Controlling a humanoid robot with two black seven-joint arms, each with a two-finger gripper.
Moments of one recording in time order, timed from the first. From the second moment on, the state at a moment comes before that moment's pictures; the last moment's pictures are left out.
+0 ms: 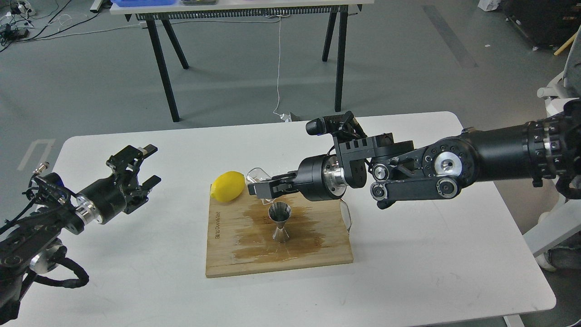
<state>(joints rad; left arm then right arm) -0.57 0.44 -0.59 -0.60 0.72 -0.49 -0.49 1.50 -0.25 -0.52 1.34 -0.73 -0.01 0.17</state>
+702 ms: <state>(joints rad) -0.57 0.44 -0.59 -0.60 0.72 -0.49 -0.49 1.50 -0.26 -0.55 1.33 -0.77 -0.05 0.20</state>
